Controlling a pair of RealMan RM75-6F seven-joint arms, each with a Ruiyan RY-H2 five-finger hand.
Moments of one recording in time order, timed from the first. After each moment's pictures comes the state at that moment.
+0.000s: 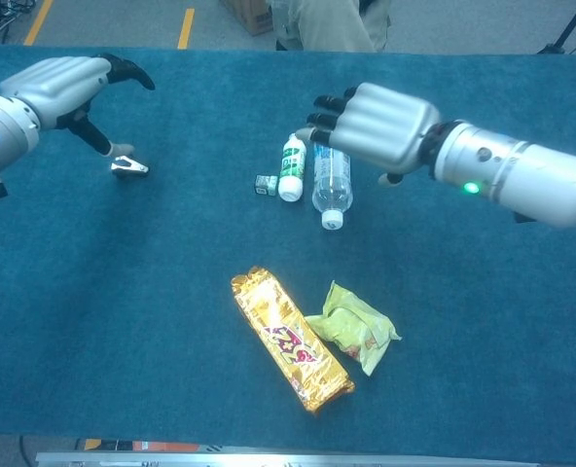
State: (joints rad) left arm -0.76 -1.31 -0.12 -1.68 0.89 1.00 0.38; right arm 0.83 -1.45 0.13 -1.54 -1.37 0.75 -0.92
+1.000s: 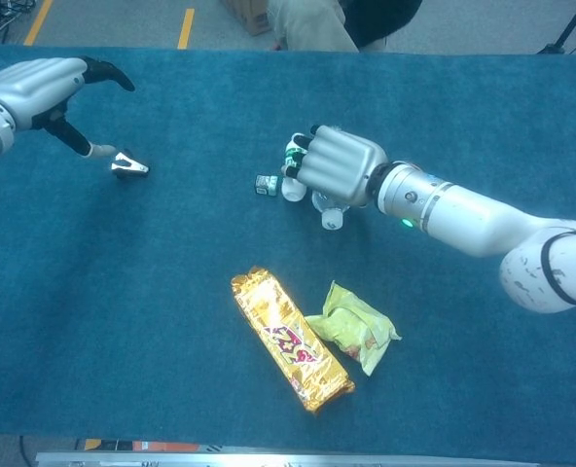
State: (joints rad) left arm -0.72 -1.26 -0.13 -1.69 0.90 0.98 0.33; right arm 0.91 -1.71 0.05 -1.29 -1.23 0.80 -1.11
